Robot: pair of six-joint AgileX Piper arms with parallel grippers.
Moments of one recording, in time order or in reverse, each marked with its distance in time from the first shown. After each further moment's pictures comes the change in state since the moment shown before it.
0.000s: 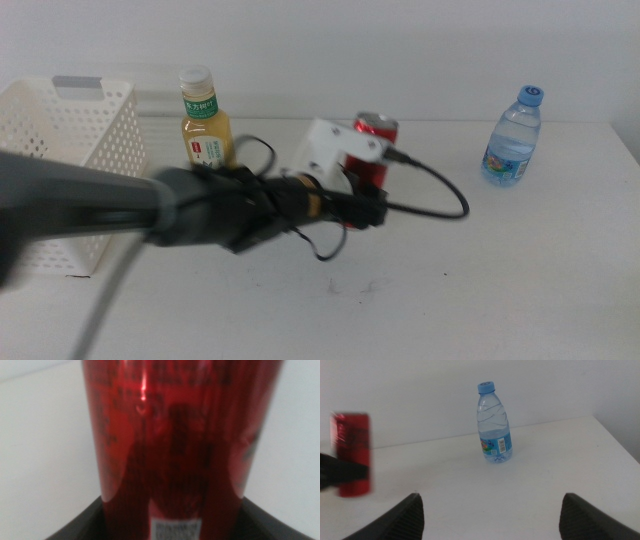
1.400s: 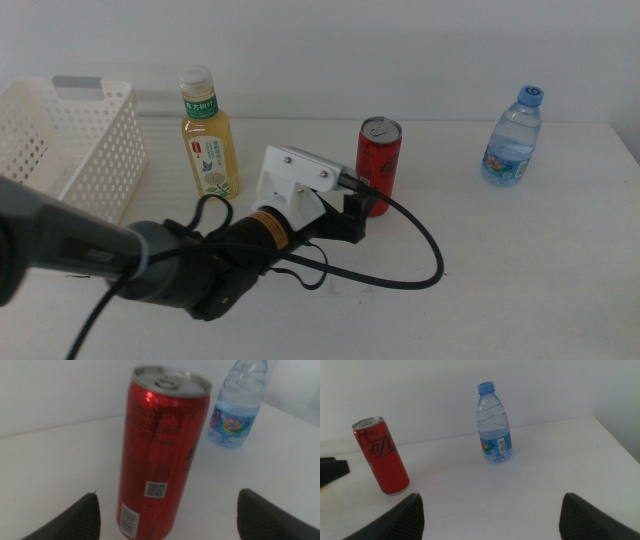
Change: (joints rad) left arm 0.025 -0.006 0.282 -0.296 -0.586 0.257; right arm 0.000 0.000 0.000 0.000 0.000 0.000
